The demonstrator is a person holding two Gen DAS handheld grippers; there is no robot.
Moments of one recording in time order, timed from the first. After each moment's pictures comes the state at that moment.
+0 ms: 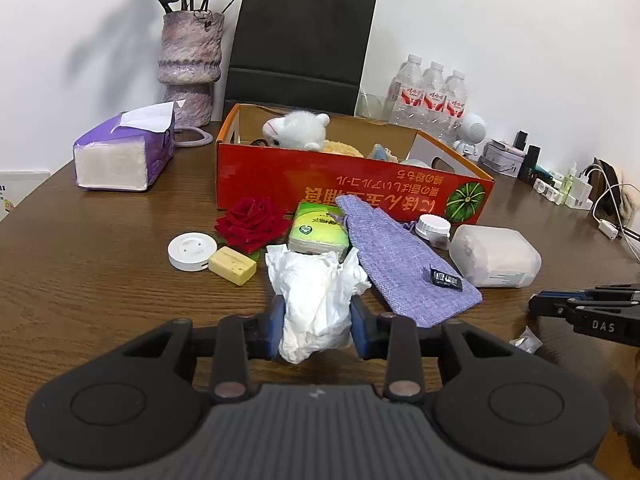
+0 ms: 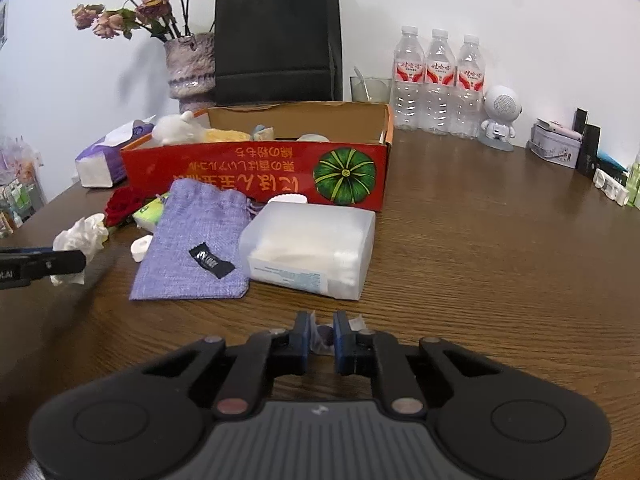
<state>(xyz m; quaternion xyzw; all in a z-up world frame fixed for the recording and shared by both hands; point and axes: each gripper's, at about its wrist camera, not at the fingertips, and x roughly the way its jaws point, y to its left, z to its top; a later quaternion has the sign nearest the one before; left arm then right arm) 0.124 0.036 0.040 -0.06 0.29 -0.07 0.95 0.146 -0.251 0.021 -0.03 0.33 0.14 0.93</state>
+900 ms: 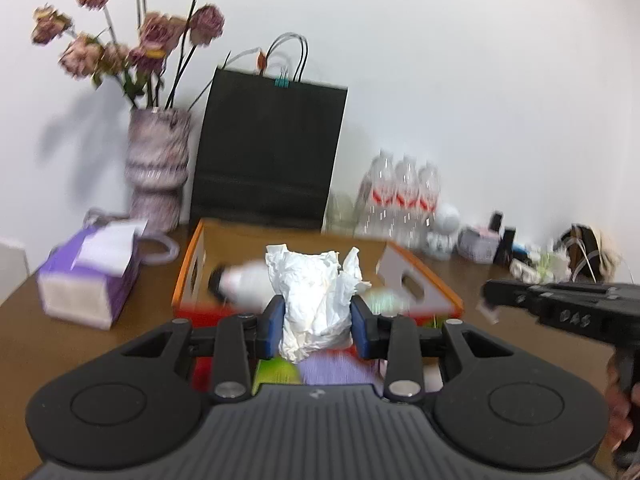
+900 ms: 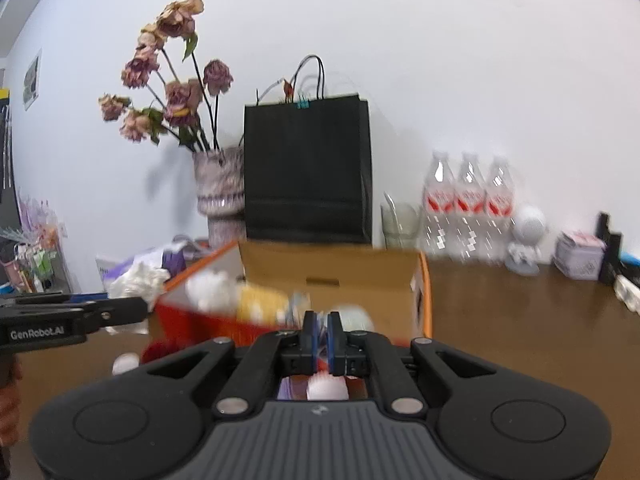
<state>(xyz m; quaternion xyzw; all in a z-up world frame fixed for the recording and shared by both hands) 0.185 0.021 0.121 -0.07 0.17 -0.10 0.98 0.203 -0.219 0.119 -0.01 0.19 0.18 0.97</state>
